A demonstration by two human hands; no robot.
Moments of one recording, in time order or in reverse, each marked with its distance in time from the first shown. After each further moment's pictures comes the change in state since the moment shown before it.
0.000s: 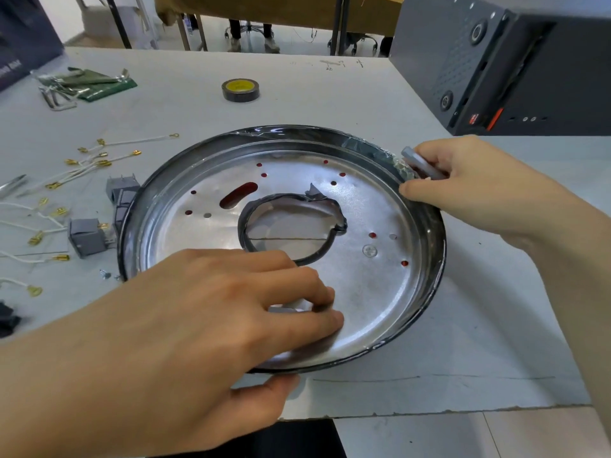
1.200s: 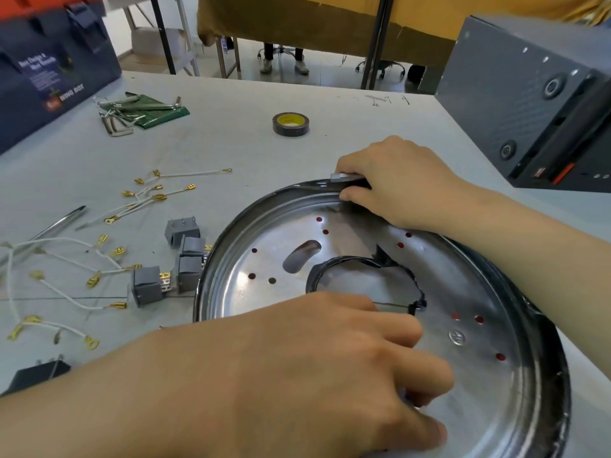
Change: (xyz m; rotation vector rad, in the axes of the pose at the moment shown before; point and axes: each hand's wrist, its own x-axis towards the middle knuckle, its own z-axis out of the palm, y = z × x) left_hand 0.025 -0.046 0.005 0.178 0.076 0.316; right_hand 0.106 -0.082 0.053 -0.637 -0.011 -0.517
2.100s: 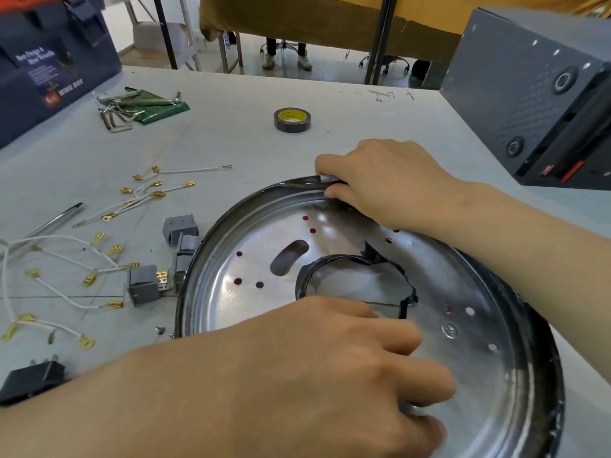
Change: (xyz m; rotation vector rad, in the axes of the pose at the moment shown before) left_hand 0.000 0.007 -0.001 0.040 0.005 -0.084; right_hand 0.008 -0.004 0.008 -0.137 0.005 -0.117
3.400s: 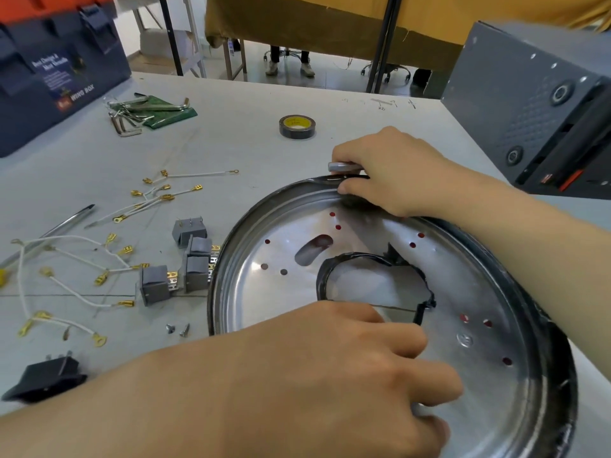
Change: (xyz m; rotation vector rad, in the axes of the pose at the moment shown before) left_hand -0.002 0.004 -0.004 -0.010 -0.046 -0.006; right_hand 0.006 0.003 -0.017 0.233 -0.061 0.066
